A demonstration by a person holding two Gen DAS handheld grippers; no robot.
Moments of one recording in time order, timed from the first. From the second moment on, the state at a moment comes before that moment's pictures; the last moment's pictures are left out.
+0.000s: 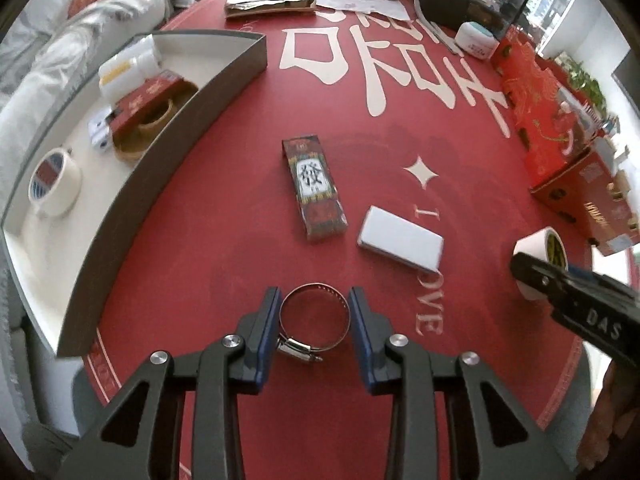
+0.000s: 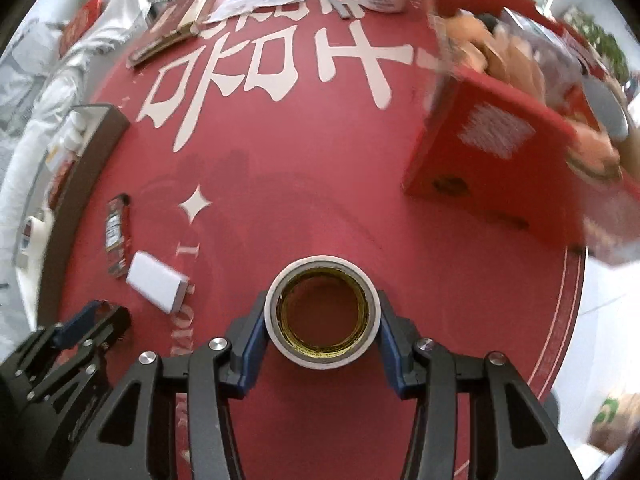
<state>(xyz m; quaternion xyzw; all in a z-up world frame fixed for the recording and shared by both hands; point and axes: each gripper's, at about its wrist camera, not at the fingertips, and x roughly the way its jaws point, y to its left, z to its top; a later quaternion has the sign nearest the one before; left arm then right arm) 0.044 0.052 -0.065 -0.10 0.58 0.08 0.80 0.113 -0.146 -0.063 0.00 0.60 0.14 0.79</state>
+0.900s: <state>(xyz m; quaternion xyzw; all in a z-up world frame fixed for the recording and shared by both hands) 0.008 0.131 0.226 -0.14 0.30 0.19 0.92 0.083 -0.094 0.211 0.07 0.34 0.32 0.88</state>
